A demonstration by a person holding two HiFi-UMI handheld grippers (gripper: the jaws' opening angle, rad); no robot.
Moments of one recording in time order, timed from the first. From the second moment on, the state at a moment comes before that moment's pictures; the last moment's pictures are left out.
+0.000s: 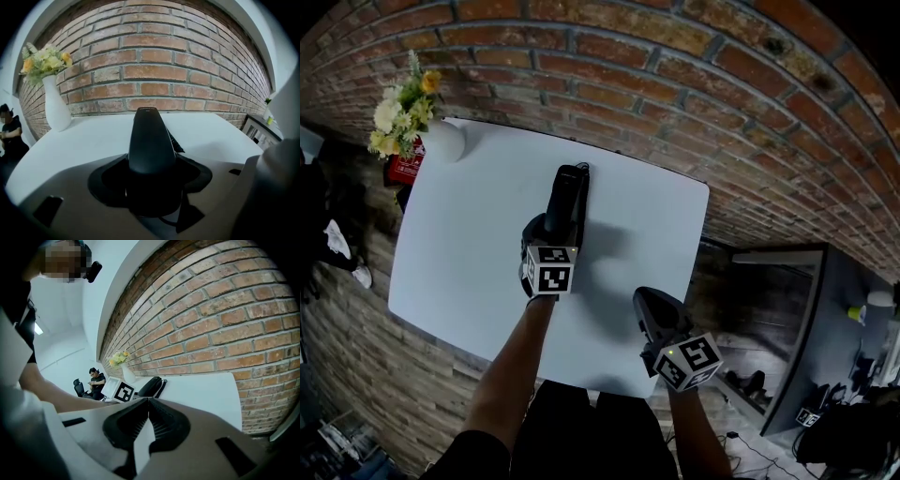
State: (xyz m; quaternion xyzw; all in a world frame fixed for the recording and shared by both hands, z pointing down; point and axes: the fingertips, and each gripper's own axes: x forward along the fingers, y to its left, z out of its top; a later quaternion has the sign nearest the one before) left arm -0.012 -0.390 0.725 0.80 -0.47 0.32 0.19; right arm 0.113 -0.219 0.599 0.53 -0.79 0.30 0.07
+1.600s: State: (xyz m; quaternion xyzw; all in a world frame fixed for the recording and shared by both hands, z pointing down) left arm -0.058 -0.176 0.567 0.80 -0.53 0.22 0.14; right arm 0.131 -0.084 0.535 0.44 -0.86 0.25 0.04
